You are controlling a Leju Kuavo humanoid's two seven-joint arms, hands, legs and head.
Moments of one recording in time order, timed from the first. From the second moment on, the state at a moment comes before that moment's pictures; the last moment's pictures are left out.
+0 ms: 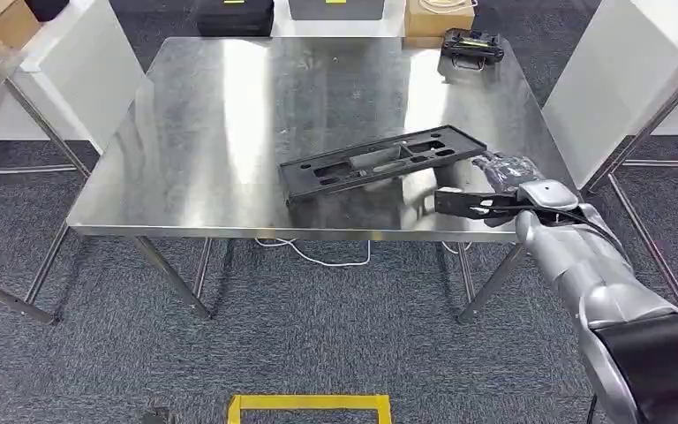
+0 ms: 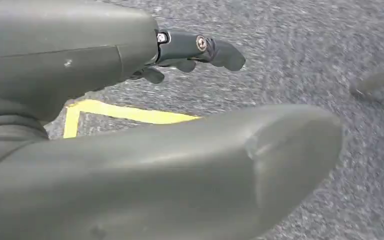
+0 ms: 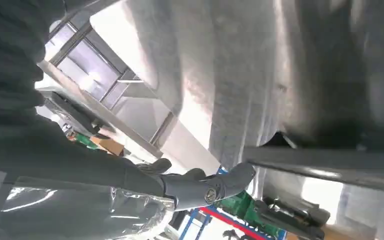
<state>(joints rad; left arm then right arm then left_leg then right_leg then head) -0.09 -0.12 0.55 -0.21 -0.36 0.31 -0.50 -1.03 -0.18 0.38 -0.29 1.14 0.10 -0.05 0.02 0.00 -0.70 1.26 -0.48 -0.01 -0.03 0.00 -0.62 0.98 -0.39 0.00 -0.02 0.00</state>
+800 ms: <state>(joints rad) -0.09 -0.14 0.57 -0.21 -0.36 0.32 -0.51 -1.02 -0.21 0.37 -0.28 1.18 0.00 0.18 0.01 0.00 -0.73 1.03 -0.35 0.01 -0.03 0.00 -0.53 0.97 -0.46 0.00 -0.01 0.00</state>
